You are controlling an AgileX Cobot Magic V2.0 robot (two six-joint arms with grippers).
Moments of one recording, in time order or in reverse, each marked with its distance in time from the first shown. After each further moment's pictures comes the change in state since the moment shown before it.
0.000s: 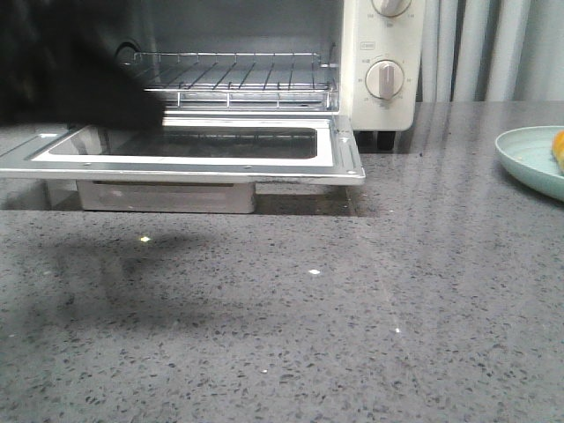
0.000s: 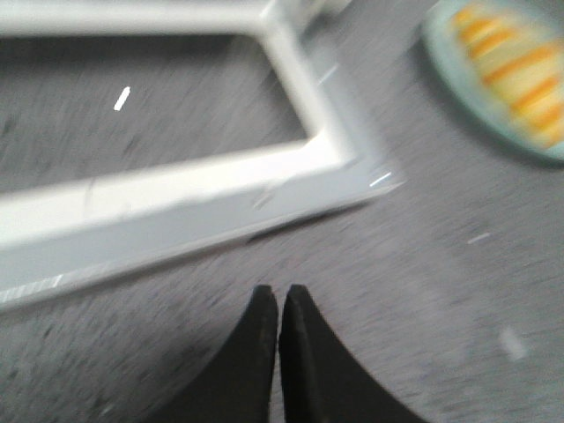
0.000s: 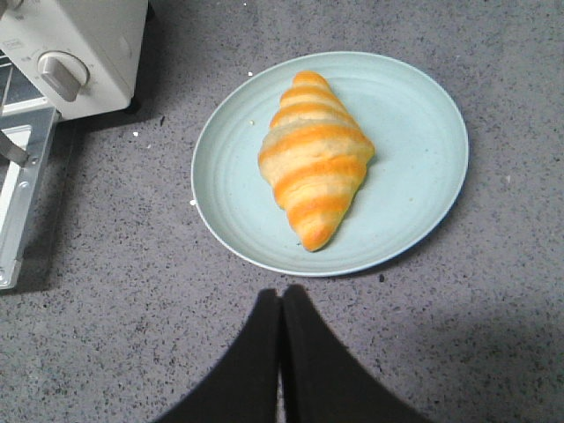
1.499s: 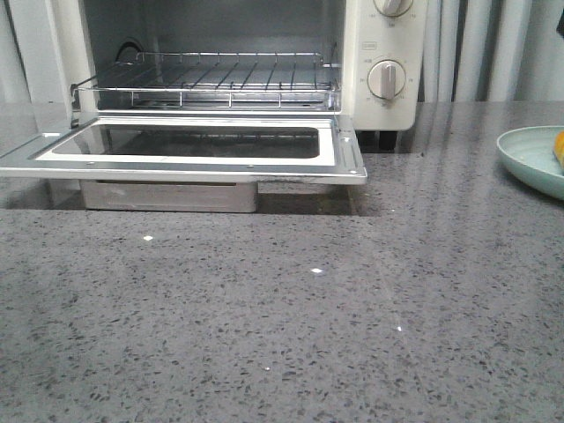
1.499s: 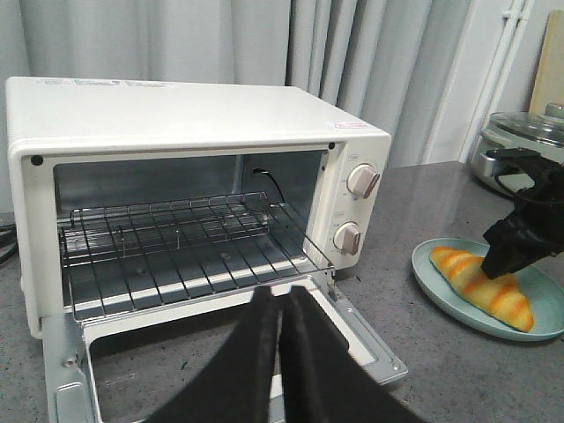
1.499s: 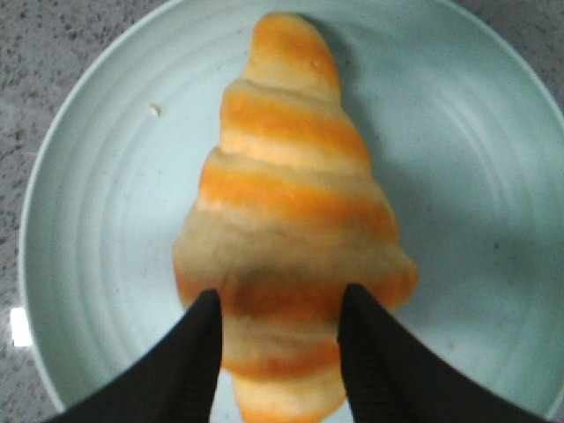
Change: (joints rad) left arm 0.188 -0.524 -0.081 0.231 0.226 0.000; right arm 0.000 0.977 -0.464 -0.081 0.070 -0.086
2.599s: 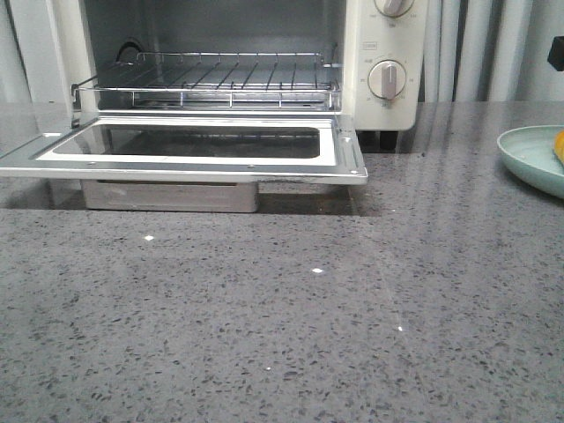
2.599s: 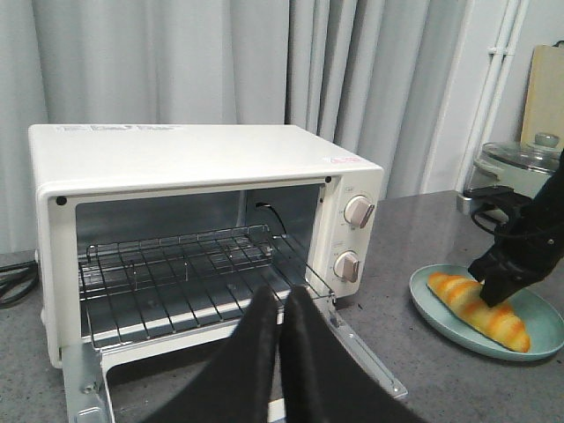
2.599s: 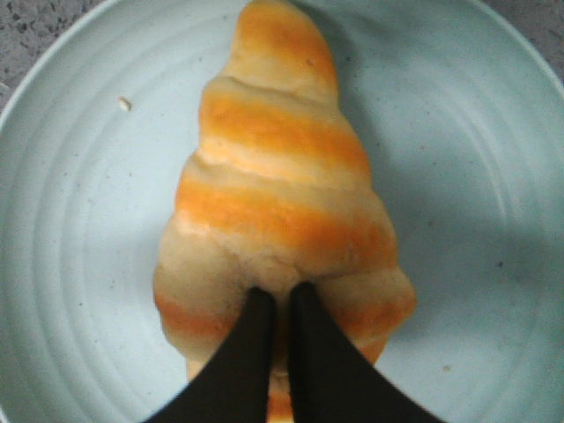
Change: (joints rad) left arm 0.000 -0.101 -0.011 0.028 0.037 0.000; right arm 0.000 0.044 -0.012 -0.035 0.014 0.000
